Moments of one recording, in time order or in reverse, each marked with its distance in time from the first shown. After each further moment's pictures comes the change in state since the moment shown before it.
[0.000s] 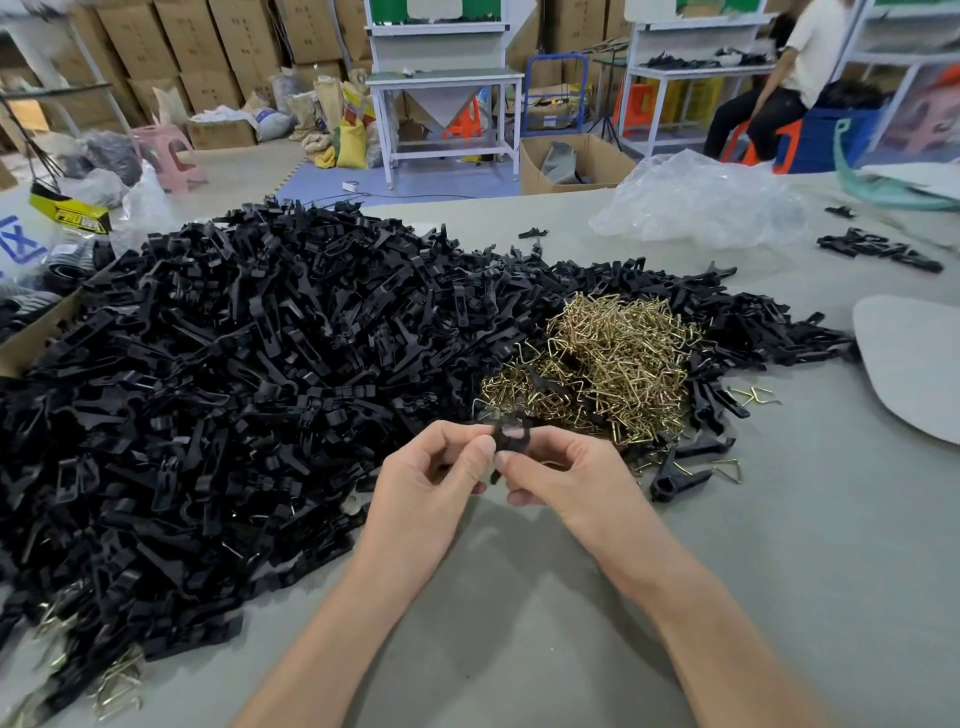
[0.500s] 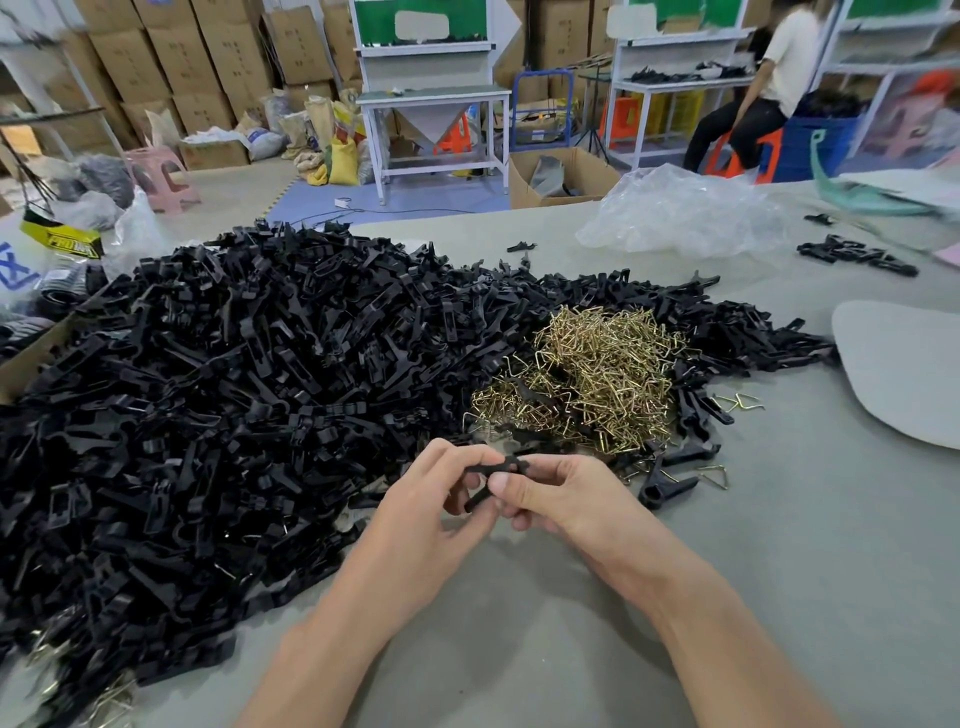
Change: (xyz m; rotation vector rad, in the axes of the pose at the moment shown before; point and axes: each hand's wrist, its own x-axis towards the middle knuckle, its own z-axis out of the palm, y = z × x) left_hand 0.000 -0.004 -0.010 0.555 -0.169 0.375; right_hand 0.001 -0.003 -0.009 0.079 -0.178 0.097
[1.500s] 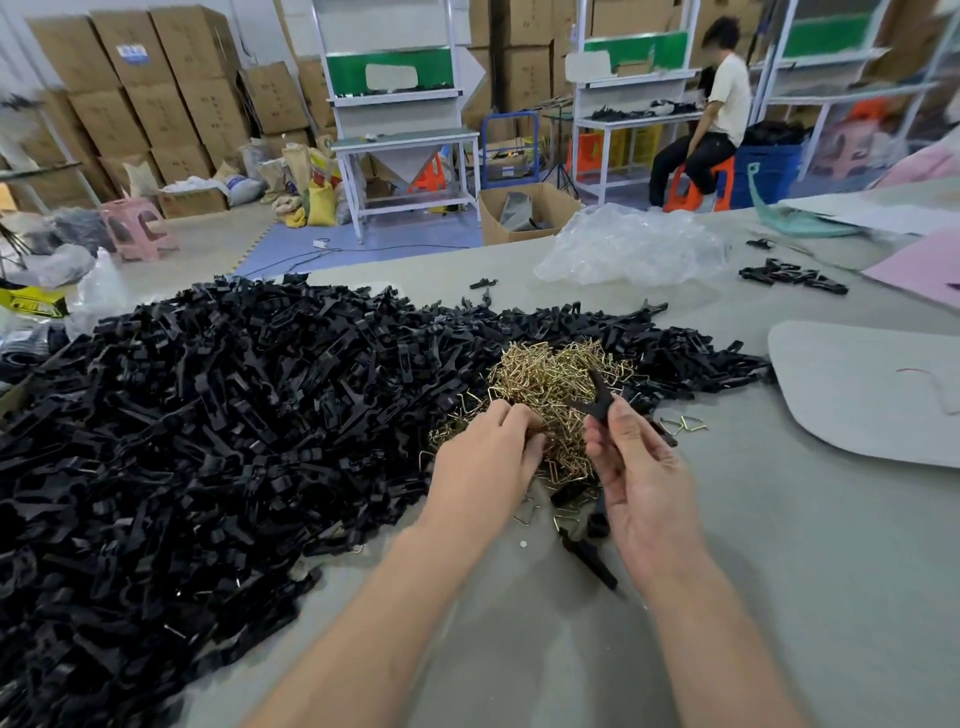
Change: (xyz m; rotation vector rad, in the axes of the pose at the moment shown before) left_hand 0.095 0.030 0.071 0.500 -0.074 -0.007; right_hand -0.011 -0.024 -0.057 0.671 0.577 -0.381
